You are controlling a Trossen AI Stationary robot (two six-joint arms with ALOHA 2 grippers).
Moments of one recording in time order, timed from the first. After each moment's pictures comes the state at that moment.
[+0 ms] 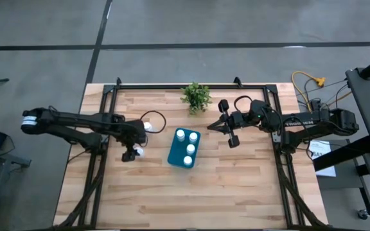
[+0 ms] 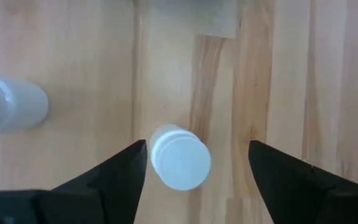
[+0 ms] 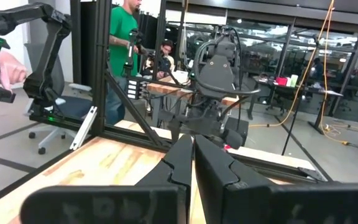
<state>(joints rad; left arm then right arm) 0.02 1.04 0.73 -0.88 0.17 -0.09 -0.20 1.19 0.56 0.73 -0.45 -0.08</state>
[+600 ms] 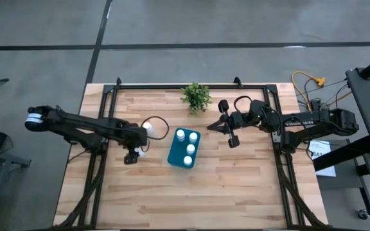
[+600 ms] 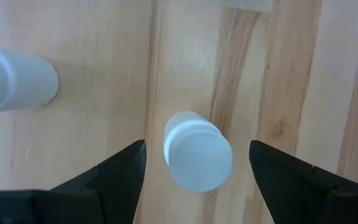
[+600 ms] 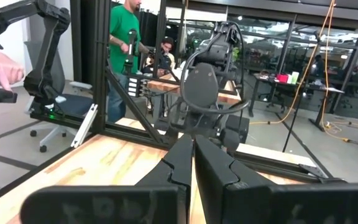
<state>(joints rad) -0.05 1.12 0.72 -0.88 0.04 -0.17 -0.20 1.19 0.56 0.71 -0.45 -0.08</state>
